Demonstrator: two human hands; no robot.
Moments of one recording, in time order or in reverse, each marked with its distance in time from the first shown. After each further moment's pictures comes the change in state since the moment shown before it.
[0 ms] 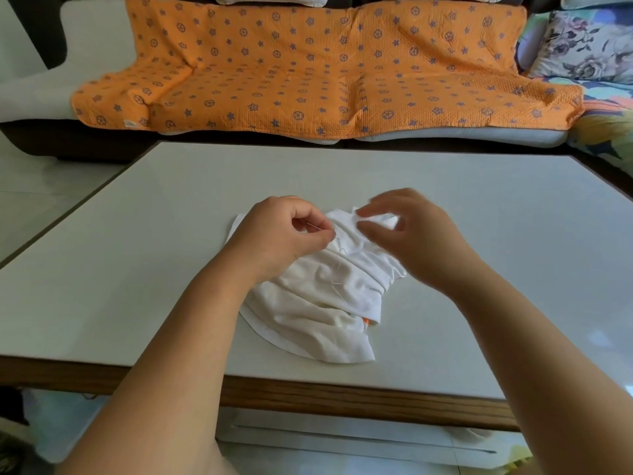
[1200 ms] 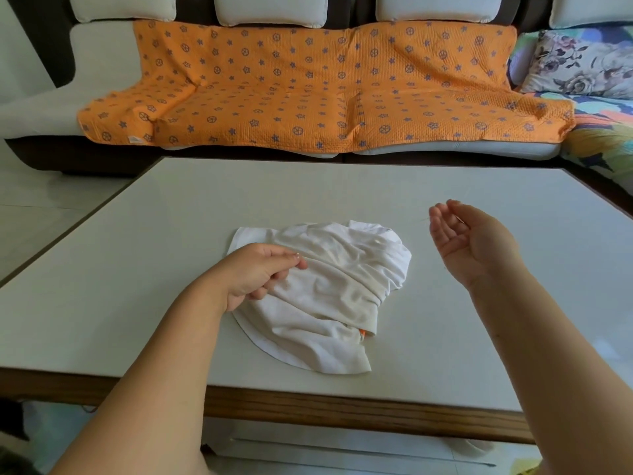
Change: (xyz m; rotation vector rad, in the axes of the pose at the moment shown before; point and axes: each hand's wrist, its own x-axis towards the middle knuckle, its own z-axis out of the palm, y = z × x) left_hand 0.006 -0.051 -0.001 -0.350 -0.238 -0.444; right_hand 0.023 0.058 -0.025 1.625 0.434 0.520
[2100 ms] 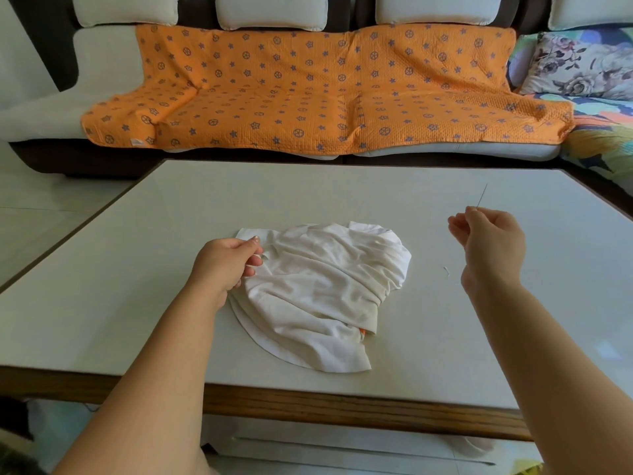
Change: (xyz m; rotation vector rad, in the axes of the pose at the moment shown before) left_hand 0.012 -0.017 -0.018 -0.114 0.501 -0.032; right_hand 0.001 0.004 -0.011 -0.519 0.303 -0.388
